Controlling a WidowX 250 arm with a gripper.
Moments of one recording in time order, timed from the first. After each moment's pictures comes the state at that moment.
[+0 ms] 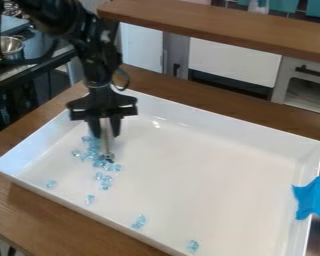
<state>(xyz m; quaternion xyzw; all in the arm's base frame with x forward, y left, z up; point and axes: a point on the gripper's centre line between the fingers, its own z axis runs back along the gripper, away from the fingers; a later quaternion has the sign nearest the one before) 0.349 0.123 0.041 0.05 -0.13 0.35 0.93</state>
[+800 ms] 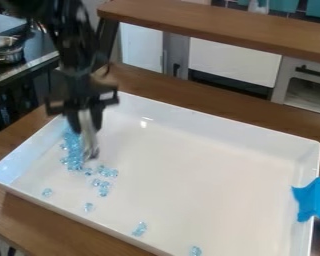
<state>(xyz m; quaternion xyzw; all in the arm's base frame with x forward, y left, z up) 0.334 0.108 0.081 0.01 -0.15 0.40 0.91</state>
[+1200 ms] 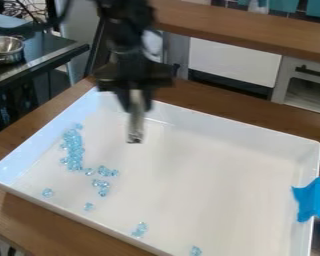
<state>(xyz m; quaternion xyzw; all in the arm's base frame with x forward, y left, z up) 0.357 0.014 0.117 -0.02 -0.21 0.21 0.95</state>
